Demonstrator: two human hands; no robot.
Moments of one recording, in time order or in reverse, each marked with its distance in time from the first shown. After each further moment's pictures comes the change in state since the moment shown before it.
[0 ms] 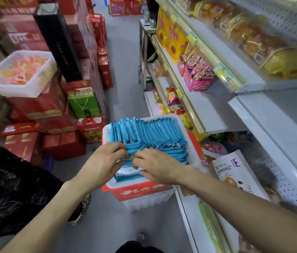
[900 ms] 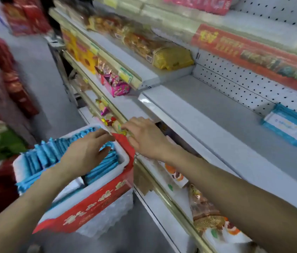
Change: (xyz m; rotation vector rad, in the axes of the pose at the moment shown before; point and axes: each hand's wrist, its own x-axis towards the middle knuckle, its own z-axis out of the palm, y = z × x) left_hand 0.143 0.145 0.003 -0.029 -0.026 0.298; right_hand -0.164 0.046 -0.099 -0.157 0.415 0.654
